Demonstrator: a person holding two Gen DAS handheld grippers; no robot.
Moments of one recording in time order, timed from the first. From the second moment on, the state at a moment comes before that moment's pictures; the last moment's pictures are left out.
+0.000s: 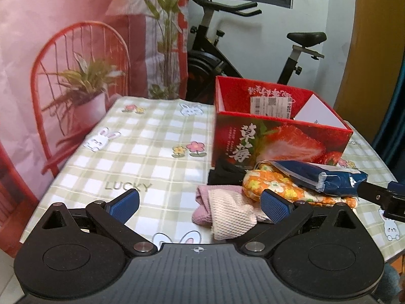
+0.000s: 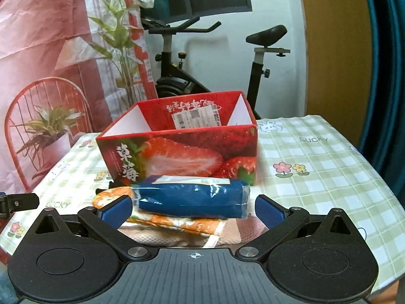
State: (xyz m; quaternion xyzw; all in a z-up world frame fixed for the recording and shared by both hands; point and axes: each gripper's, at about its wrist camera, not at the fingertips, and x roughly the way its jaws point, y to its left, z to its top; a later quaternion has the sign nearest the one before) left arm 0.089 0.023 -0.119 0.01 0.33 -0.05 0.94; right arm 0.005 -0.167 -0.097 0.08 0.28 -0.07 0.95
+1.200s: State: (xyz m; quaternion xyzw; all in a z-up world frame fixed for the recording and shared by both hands) left arm 0.209 -0.083 -0.160 -0.06 0.49 -0.23 0.84; right arm 0.080 -0.240 -0.130 0.14 0.35 0.01 0.93
